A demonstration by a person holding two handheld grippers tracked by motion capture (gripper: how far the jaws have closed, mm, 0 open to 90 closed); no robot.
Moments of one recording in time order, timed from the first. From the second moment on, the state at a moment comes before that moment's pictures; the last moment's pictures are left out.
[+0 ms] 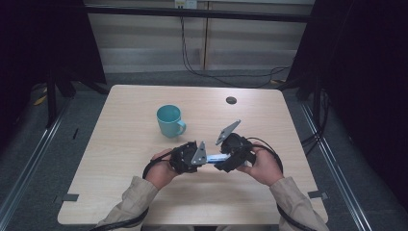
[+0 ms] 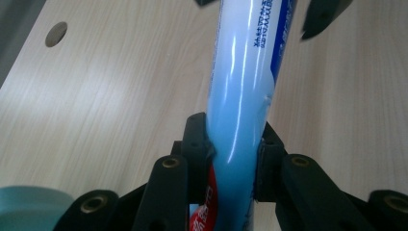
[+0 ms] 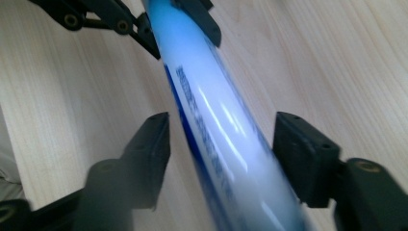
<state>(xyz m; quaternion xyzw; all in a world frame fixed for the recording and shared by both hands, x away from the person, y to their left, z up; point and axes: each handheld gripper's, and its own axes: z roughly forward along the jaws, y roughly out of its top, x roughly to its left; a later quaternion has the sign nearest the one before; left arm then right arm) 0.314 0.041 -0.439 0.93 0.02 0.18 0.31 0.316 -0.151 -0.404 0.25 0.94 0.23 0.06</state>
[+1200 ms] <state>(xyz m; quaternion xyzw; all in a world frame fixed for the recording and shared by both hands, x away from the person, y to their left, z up) 0.320 0.057 -0.434 0.94 0.02 0.18 0.30 0.328 -0.171 -0.405 0.27 0.93 0.25 0.03</state>
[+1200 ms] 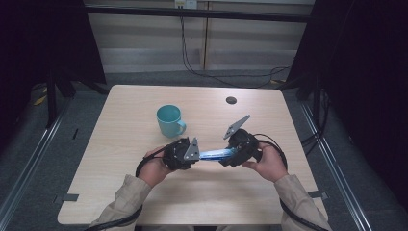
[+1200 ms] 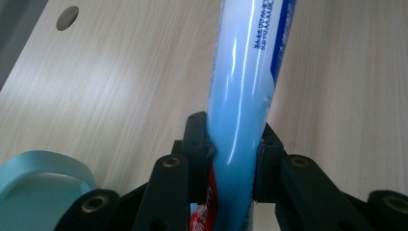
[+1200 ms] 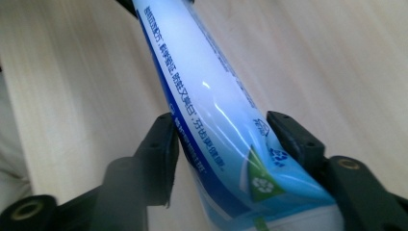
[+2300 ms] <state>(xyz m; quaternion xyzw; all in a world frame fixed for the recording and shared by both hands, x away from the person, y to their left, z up) 0.320 0.031 -0.423 0.92 0.04 0.21 0.32 0.318 -0.163 -0.366 0.28 0.91 0.31 0.04</state>
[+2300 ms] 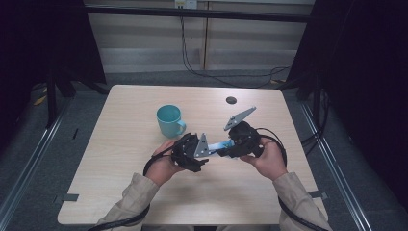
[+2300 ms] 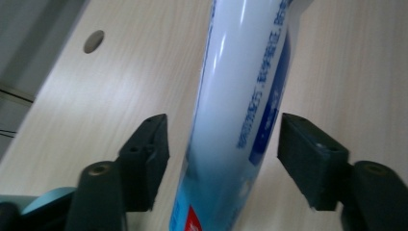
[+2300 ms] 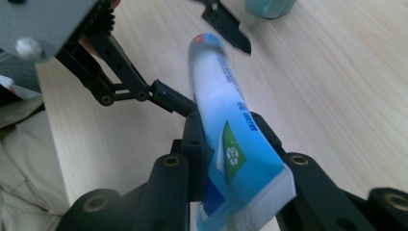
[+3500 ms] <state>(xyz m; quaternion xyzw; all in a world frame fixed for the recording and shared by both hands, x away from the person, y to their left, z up) 0.342 0.078 -0.405 0.91 0.14 0.14 0.36 0.317 -0.195 -0.409 0.31 0.88 0.35 0.10</state>
